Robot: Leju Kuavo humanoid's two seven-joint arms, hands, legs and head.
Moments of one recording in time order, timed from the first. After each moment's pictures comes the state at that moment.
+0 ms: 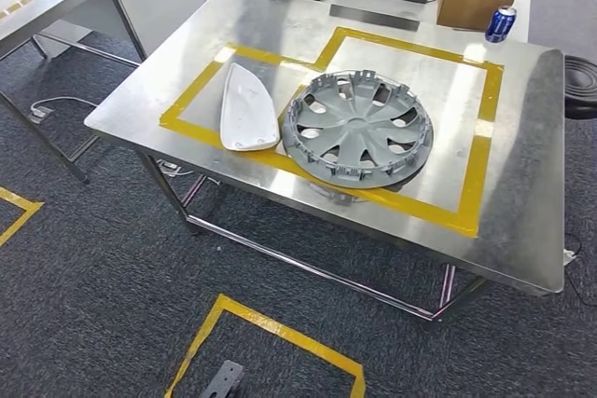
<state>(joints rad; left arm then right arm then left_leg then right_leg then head) -0.07 -0.21 -0.59 -0.15 0.40 0.10 -0.09 -0.08 0.22 -1.24 -0.21 1.31 -0.11 0.09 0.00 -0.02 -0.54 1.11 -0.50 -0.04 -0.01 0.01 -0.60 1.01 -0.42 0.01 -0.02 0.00</state>
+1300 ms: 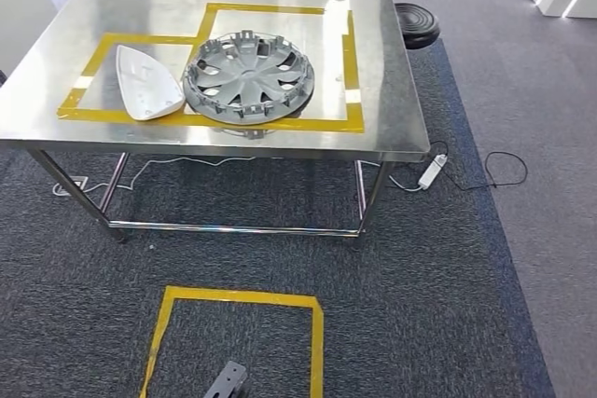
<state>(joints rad) -0.06 -0.21 -0.60 -0.15 0.42 0.09 -0.10 -0.07 0.22 -1.24 -0.21 1.28 -0.10 0.07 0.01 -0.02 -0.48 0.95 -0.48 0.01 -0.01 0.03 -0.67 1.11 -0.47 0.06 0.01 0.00</state>
